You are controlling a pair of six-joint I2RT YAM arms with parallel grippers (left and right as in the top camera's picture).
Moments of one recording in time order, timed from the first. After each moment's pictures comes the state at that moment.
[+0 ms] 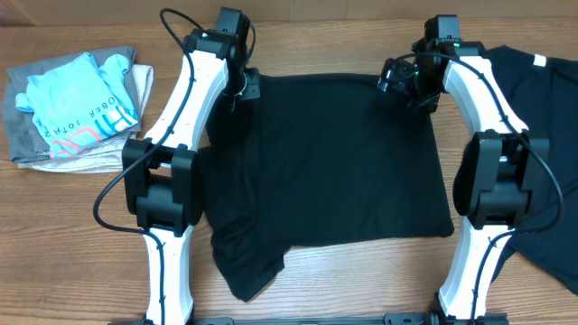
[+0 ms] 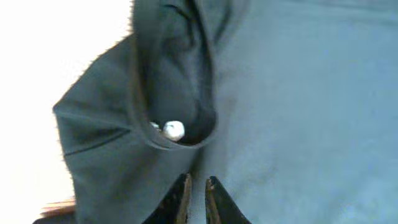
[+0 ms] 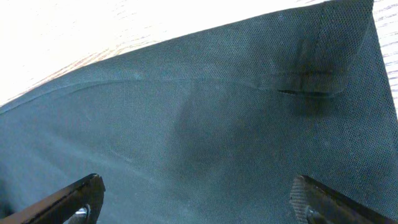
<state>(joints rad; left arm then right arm) -0.23 2.29 2.10 -1.15 0.04 -0.35 0.00 2.25 1.89 -0.90 -0.26 0.36</state>
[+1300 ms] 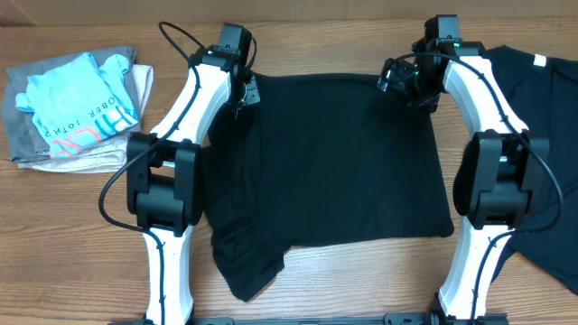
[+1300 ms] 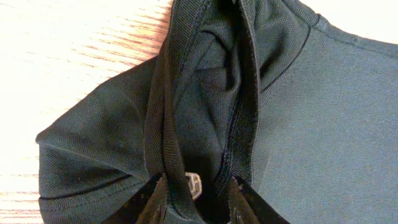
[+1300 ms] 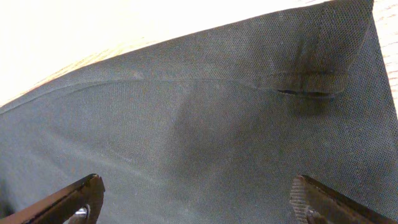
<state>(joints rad) -0.23 2.29 1.92 -0.90 -0.04 -0.48 0.00 2.25 1.89 -0.90 -0.26 0.36</state>
